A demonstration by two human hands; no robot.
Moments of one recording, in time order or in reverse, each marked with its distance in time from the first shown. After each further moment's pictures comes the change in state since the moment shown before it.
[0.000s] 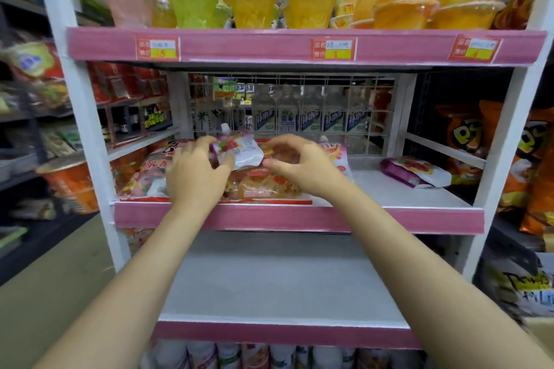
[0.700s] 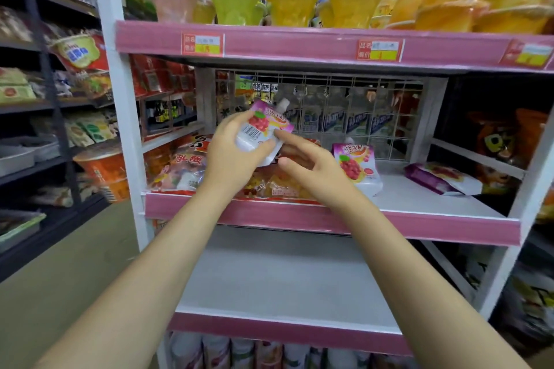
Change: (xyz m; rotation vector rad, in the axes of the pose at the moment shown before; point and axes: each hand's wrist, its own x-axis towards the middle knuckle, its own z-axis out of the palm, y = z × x) left_hand 0.012 0.003 -0.018 -0.567 -0.058 0.120; right_hand -0.008 -0.018 0.035 0.296 -0.013 -0.077
